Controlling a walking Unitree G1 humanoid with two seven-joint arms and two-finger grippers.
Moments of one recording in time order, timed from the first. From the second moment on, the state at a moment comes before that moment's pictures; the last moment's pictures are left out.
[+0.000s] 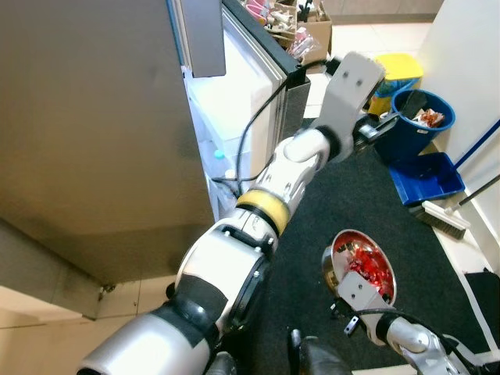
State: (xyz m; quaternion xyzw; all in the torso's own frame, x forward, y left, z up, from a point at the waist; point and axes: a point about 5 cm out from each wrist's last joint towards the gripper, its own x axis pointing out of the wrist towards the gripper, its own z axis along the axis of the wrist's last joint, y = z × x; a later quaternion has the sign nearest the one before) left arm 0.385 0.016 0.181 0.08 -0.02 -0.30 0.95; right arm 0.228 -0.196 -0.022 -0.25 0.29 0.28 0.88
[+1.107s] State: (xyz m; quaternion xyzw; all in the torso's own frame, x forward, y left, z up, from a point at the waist) left arm 0.211 0.212 -0.044 0.11 0.32 -0.04 0.94; right arm 0.247 -0.184 -0.013 -0.22 0.25 0.23 0.91
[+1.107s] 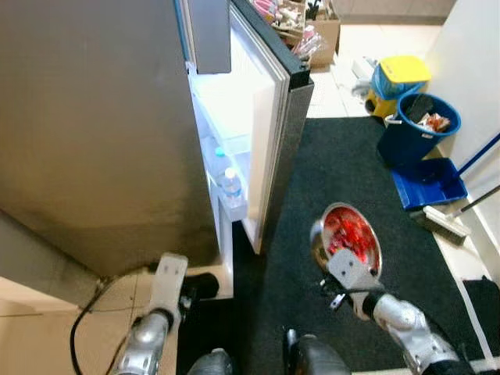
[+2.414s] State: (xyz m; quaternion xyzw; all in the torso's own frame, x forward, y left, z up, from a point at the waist) left arm 0.193 0.220 -0.060 0.15 0.35 0.00 0.92; right arm 0.358 -0.142 0.129 -0.58 0.01 0.43 0.69
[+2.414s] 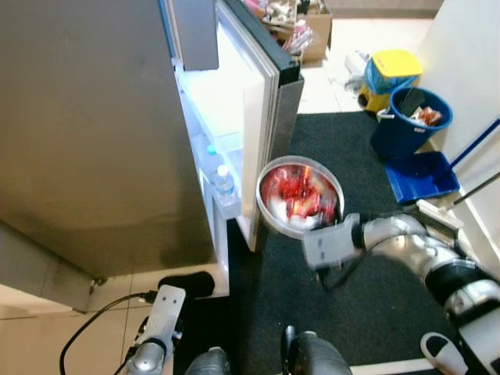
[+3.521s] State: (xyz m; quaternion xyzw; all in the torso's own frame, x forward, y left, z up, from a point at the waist) left arm 0.225 0.193 -0.042 0.16 0.29 -0.04 0.94; right arm 0.369 -0.102 0.149 -0.67 -0.09 0.46 0.58
